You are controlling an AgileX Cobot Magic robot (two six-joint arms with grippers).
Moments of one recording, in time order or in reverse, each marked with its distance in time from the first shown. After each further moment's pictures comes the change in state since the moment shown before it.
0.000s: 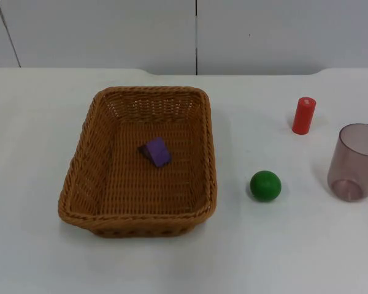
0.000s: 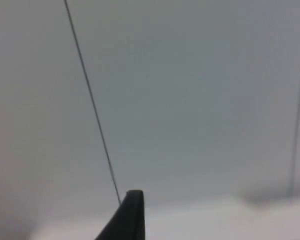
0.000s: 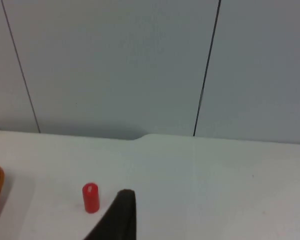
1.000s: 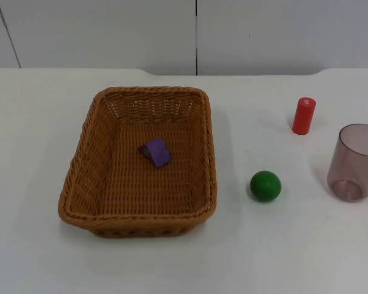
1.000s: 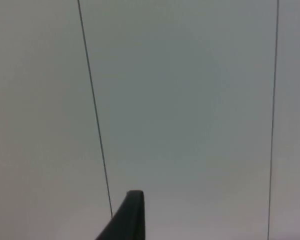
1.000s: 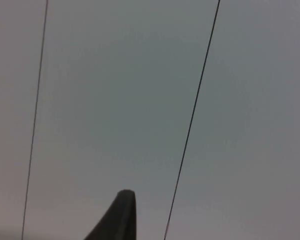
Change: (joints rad) right arm 0.000 -0.588 0.007 0.046 0.080 -0.168; left arm 0.000 -0.353 -0.082 -0.059 0.290 0.000
